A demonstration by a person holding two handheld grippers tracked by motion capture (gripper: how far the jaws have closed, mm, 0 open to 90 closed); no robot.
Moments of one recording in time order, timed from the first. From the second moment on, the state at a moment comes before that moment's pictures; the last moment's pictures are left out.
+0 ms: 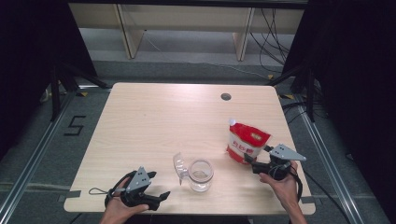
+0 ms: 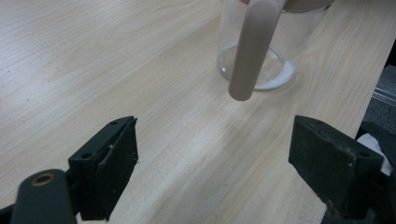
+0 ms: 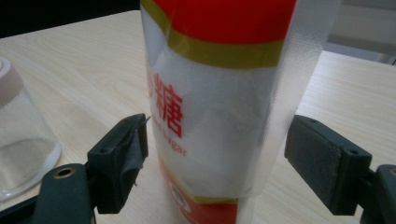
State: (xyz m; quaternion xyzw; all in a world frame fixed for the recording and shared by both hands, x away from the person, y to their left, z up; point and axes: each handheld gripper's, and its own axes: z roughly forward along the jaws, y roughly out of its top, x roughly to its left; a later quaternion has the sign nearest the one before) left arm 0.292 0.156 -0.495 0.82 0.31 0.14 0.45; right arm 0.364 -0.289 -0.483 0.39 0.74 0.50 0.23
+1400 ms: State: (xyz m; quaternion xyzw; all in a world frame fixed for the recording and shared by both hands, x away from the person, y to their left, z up) left arm 0.294 0.155 -0.496 0.83 0.31 0.13 0.45; right arm 0.356 -0.253 -0.484 0.44 0.70 0.48 0.30
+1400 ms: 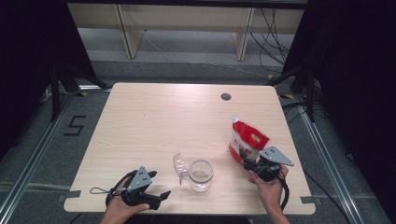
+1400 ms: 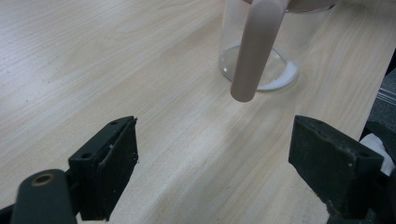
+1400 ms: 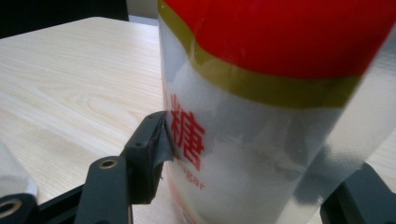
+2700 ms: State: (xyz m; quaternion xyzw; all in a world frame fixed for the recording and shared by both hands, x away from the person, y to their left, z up) left arm 0.294 0.153 -0.496 0.83 0.30 0.13 0.44; right arm 0.377 -0.262 -0.510 0.36 0.70 0.55 0.29
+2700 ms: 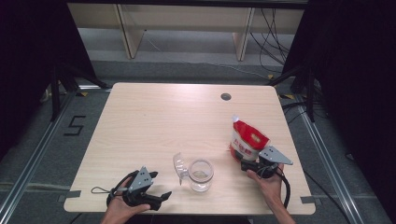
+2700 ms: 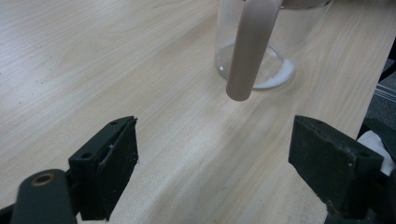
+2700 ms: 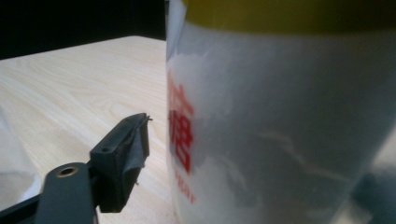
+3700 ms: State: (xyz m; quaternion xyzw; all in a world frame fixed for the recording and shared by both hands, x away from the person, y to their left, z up) left arm 0.293 0.150 -0.498 0.84 0.30 0.13 0.44; right arm 0.384 -0.261 -0.516 0.37 0.68 0.57 0.28
